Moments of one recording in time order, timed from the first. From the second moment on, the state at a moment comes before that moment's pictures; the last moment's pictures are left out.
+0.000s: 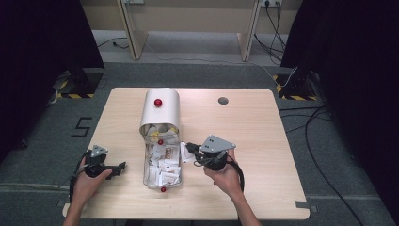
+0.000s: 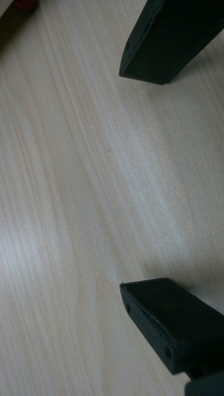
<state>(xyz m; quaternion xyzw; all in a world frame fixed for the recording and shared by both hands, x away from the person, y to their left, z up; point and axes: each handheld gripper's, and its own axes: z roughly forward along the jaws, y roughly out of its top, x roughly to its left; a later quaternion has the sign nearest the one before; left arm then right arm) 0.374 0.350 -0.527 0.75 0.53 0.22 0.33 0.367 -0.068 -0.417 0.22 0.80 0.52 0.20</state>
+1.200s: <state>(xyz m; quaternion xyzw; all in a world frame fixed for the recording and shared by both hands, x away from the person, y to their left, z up) 0.374 0.350 -0.527 0.75 0.53 0.22 0.33 0.394 -0.111 -0.429 0.29 0.78 0.51 0.21</state>
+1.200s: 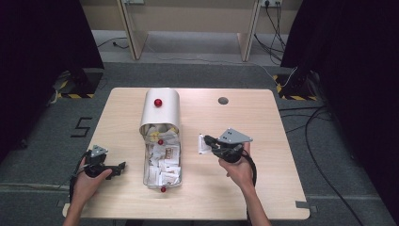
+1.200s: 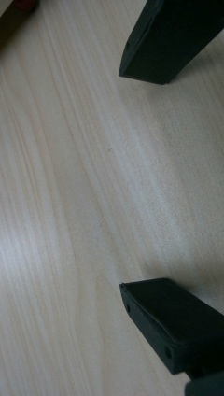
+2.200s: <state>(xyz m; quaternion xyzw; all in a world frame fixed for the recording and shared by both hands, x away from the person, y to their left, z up) 0.374 0.350 -0.527 0.75 0.54 0.22 0.33 0.417 -0.126 -0.457 0.33 0.79 0.48 0.21</state>
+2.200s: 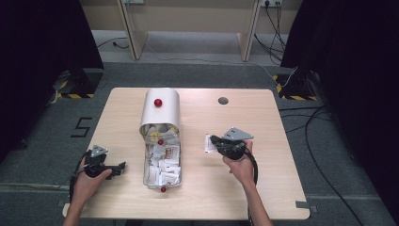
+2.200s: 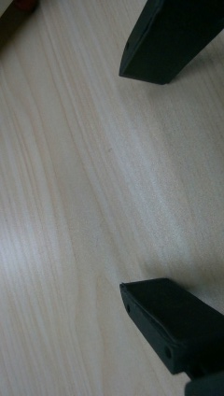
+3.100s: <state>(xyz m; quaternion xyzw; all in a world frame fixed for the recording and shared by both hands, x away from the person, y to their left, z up) 0.374 0.350 -0.527 0.75 0.53 0.22 0.33 0.440 -0.127 -0.490 0.37 0.79 0.45 0.20</state>
